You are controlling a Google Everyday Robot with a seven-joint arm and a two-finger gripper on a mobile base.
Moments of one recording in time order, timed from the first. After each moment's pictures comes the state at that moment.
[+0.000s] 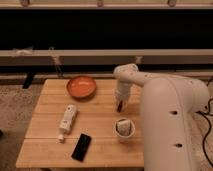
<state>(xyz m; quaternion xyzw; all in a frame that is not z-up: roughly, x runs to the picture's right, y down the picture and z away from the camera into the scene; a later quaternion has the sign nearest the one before) 0.096 0.119 0.905 -0.31 0.29 0.67 0.61</state>
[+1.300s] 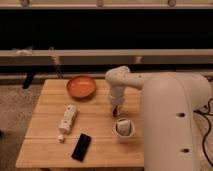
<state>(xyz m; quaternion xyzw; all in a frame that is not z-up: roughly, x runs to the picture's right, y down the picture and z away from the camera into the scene) 0.056 0.150 0.861 -0.33 0.31 0.63 0.64</state>
